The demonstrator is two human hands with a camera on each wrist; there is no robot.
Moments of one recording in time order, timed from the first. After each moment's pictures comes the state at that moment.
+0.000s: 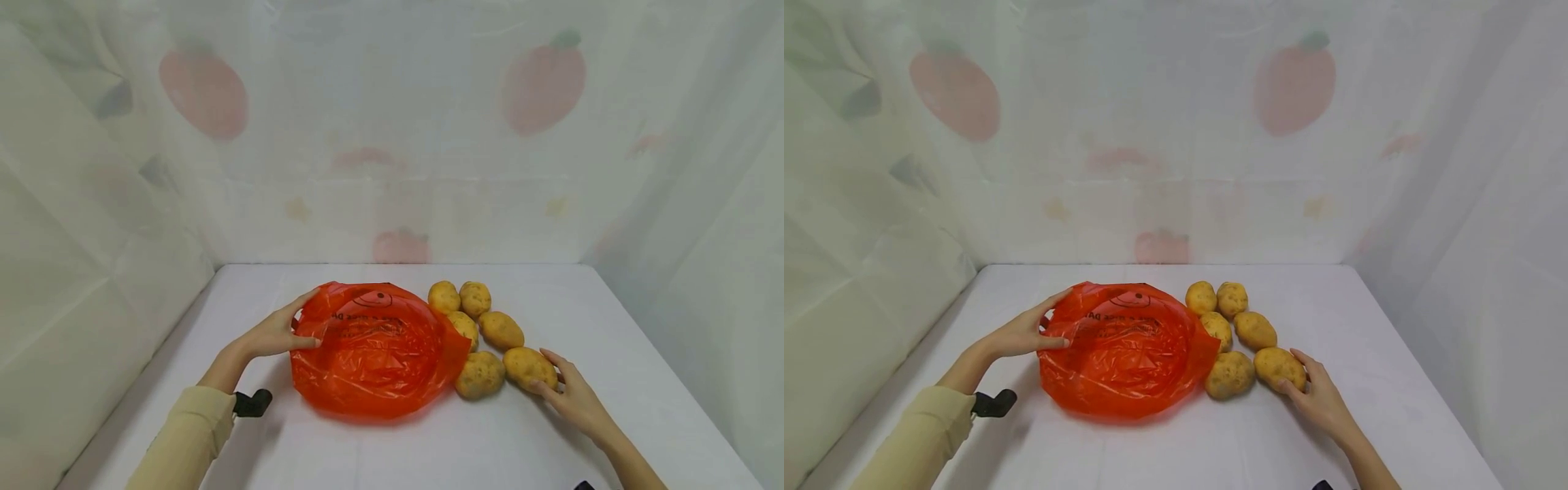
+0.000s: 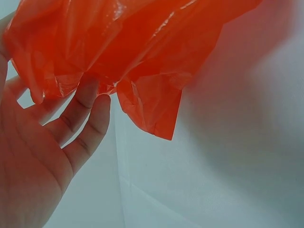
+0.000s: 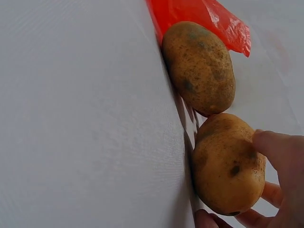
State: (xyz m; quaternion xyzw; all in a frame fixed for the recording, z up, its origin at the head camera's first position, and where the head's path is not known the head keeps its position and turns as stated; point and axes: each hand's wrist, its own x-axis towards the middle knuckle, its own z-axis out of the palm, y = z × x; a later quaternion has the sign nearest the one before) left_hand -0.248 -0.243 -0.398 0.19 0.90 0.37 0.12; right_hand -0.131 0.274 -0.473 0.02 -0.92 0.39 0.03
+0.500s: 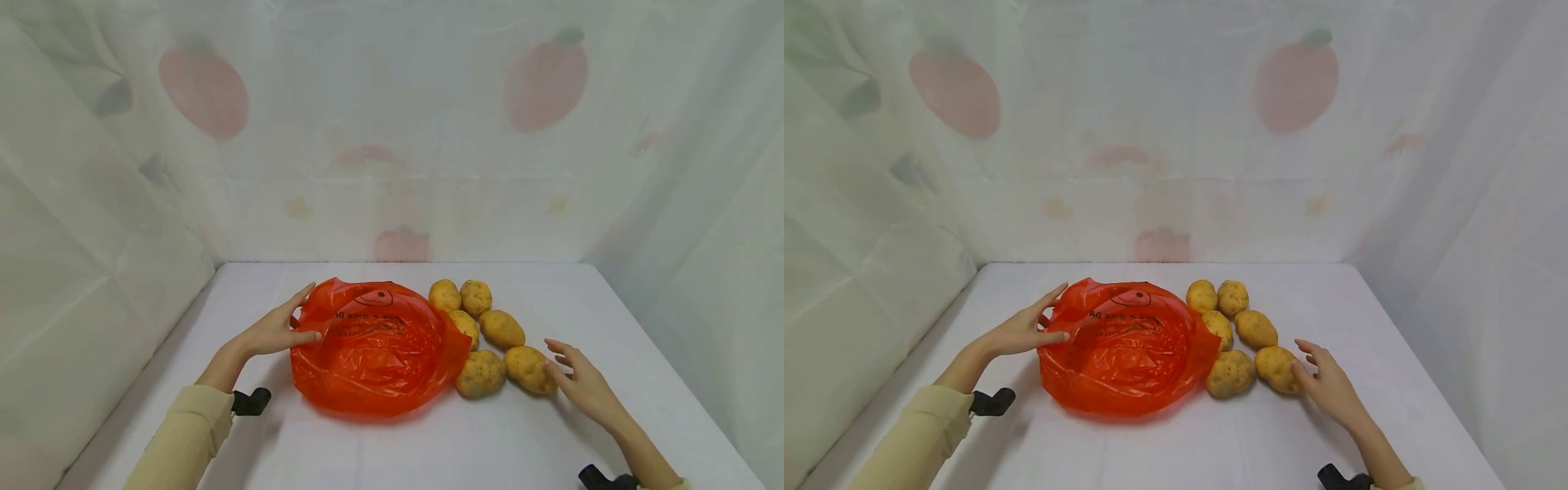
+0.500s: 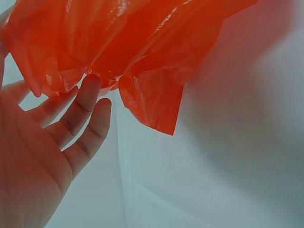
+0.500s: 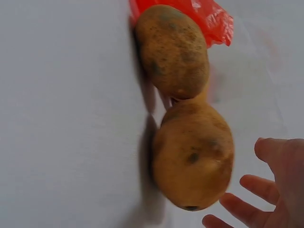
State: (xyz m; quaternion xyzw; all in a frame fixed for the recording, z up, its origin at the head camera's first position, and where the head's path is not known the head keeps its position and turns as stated) left_hand -0.247 -0.244 -0.393 0.18 0.91 0.35 0.12; right_hand -0.140 0.283 -0.453 0.08 -0.93 0.36 0.08
